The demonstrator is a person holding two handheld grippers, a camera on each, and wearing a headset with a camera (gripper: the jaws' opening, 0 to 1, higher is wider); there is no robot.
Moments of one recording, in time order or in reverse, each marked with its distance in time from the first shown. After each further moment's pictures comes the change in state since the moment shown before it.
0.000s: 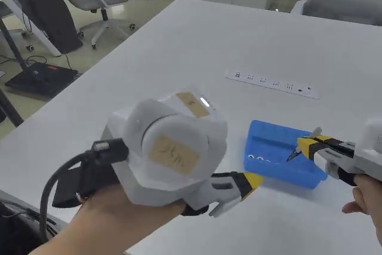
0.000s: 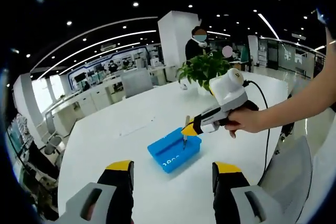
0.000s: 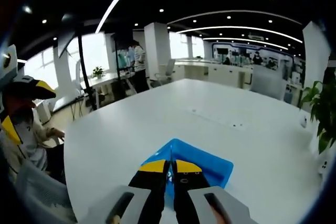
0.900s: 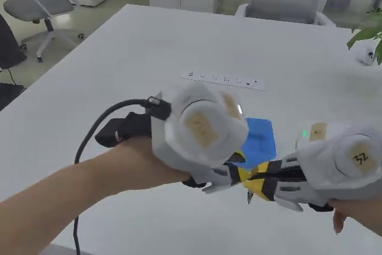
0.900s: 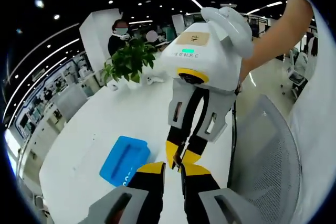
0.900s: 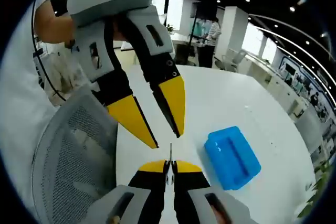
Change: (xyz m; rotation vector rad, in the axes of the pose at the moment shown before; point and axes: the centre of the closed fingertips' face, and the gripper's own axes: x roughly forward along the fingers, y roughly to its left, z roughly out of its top) left arm 0.040 -0.097 -0.013 0.397 0.102 -0.504; right arm -0.074 0.106 -0.059 -0.487 0.301 0.377
